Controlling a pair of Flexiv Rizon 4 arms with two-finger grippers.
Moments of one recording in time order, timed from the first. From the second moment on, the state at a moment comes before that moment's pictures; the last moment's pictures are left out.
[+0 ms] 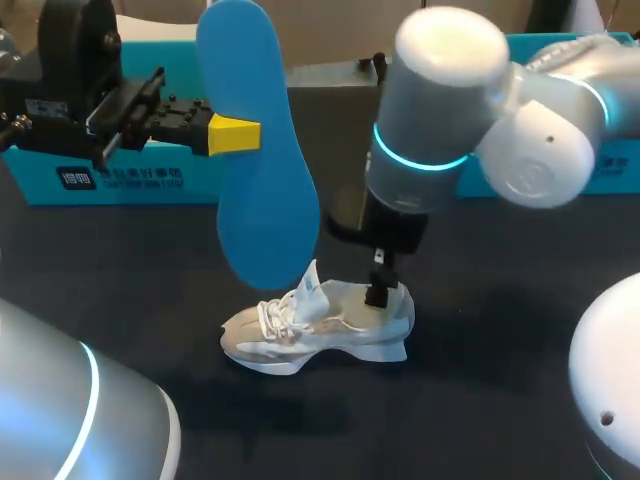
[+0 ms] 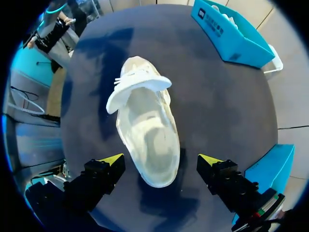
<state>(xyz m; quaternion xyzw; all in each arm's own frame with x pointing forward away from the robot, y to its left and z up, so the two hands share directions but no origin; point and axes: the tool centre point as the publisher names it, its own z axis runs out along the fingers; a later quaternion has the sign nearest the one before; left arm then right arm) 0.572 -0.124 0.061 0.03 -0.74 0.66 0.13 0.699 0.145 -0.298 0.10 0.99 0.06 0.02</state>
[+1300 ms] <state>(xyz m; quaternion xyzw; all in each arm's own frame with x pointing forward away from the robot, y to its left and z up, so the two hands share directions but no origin) 0.572 -0.124 0.061 0.03 -0.74 0.66 0.13 0.714 0.170 -0.371 0.07 1.00 -0.01 -0.03</state>
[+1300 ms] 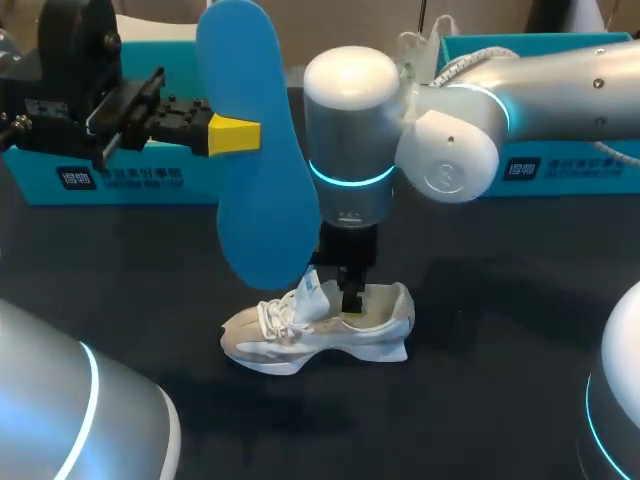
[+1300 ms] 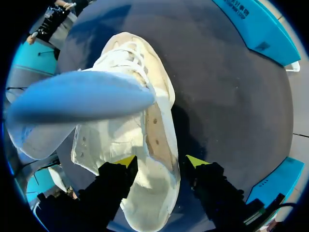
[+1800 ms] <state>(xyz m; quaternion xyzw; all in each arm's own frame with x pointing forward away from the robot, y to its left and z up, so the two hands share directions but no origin) 0.572 -0.124 0.061 0.03 -0.74 0.66 0.13 0.710 0.177 -0.367 0.09 1.00 0.00 -0.02</state>
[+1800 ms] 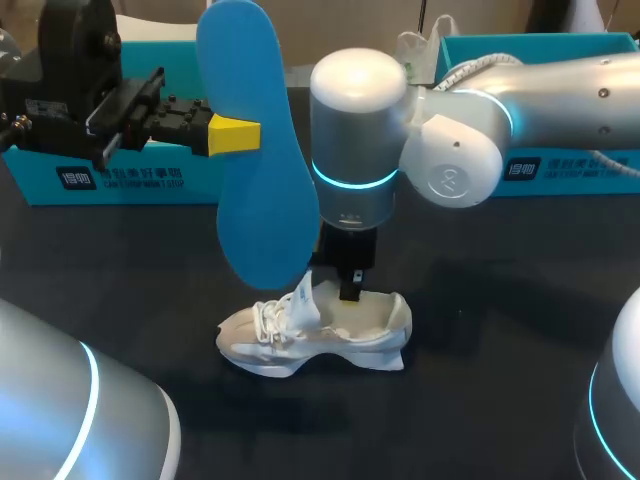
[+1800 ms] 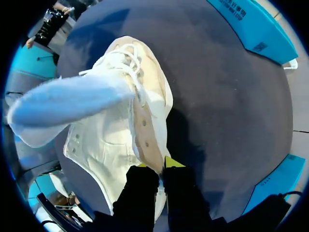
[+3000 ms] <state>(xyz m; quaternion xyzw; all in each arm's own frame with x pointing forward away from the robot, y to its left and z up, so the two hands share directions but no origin) 0.572 -0.124 0.061 0.03 -0.74 0.66 0.13 0.671 0.177 -0.305 0.45 0.89 0.03 -0.01</state>
